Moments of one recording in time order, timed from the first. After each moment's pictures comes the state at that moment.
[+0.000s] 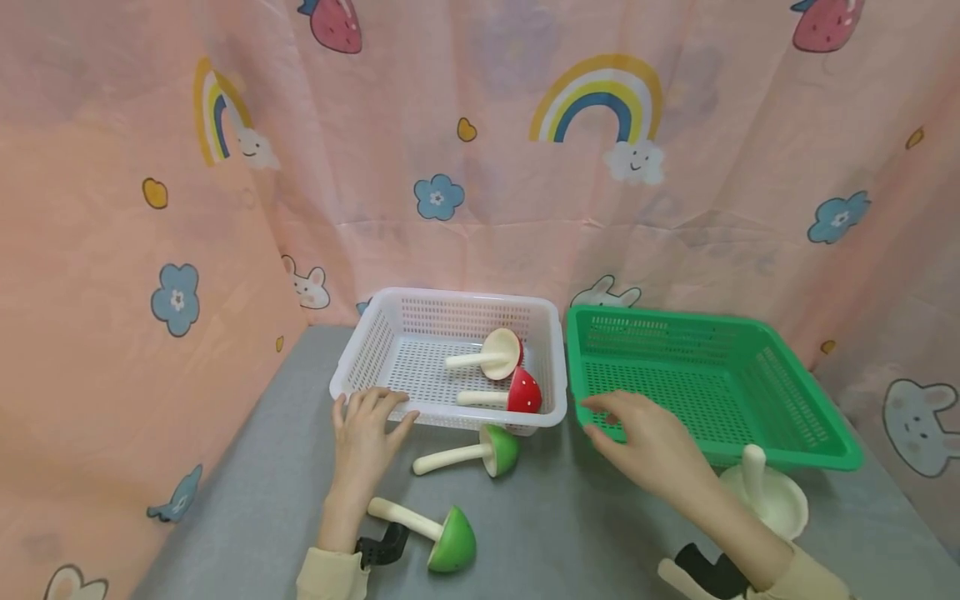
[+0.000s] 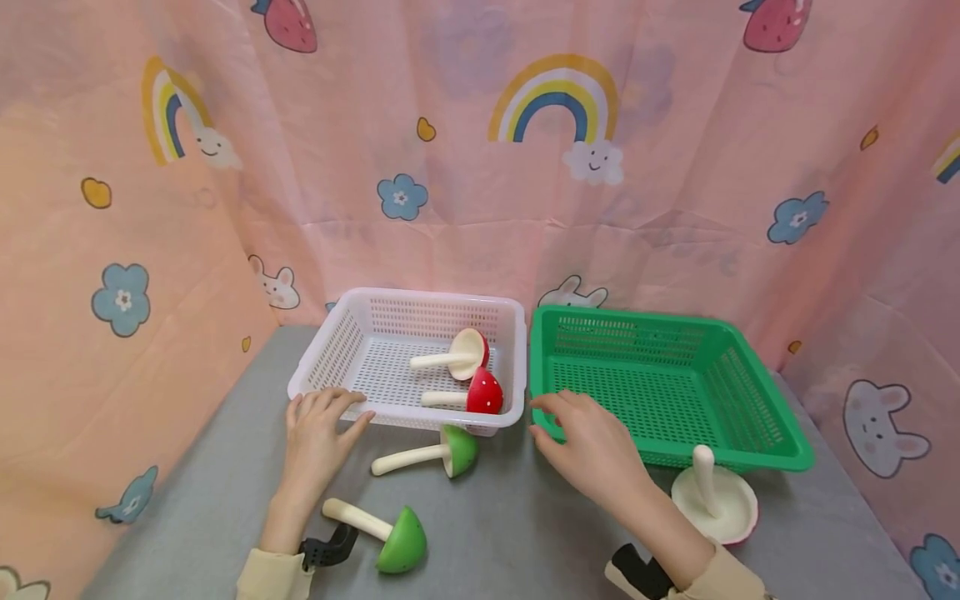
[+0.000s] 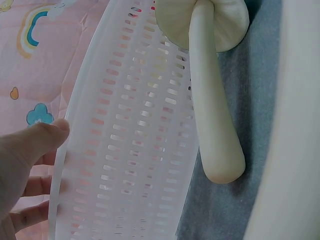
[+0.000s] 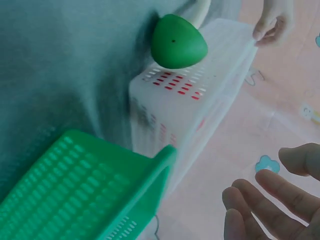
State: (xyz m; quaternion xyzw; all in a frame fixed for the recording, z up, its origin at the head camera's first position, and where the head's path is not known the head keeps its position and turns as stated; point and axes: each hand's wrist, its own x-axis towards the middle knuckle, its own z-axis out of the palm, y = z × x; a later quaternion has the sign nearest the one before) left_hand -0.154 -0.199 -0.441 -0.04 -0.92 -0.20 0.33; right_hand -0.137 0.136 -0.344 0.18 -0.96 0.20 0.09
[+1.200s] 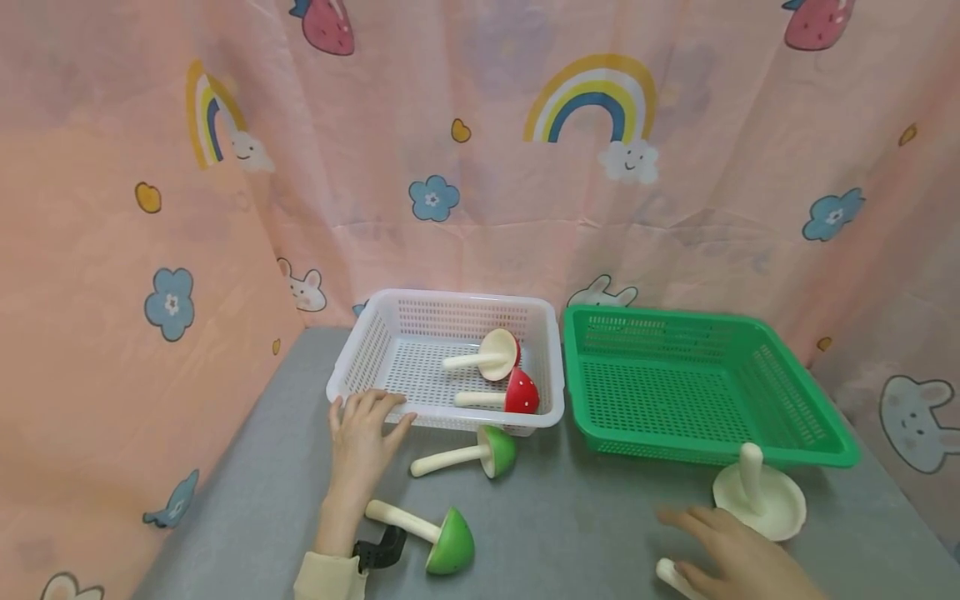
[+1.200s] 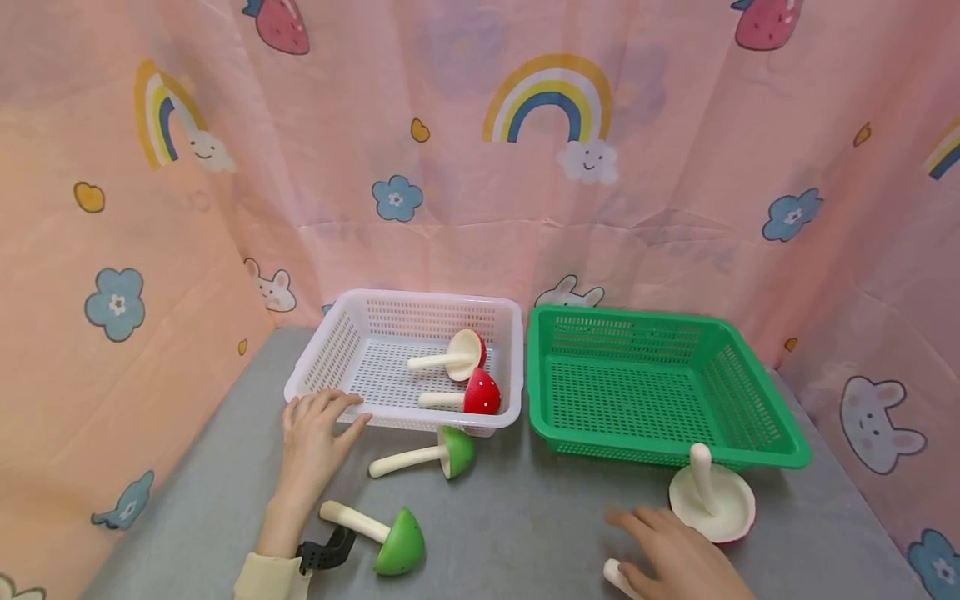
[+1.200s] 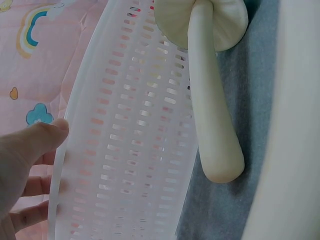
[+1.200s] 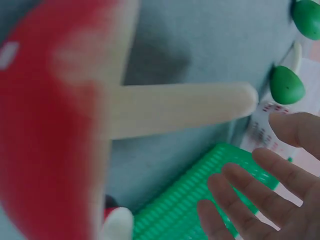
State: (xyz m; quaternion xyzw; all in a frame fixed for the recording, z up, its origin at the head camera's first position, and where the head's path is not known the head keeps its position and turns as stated) left_hand -0.152 -0.198 -0.439 -0.04 -0.93 -0.21 0.30; right_hand -0.085 0.250 -0.426 0.28 -0.94 0.17 -0.11
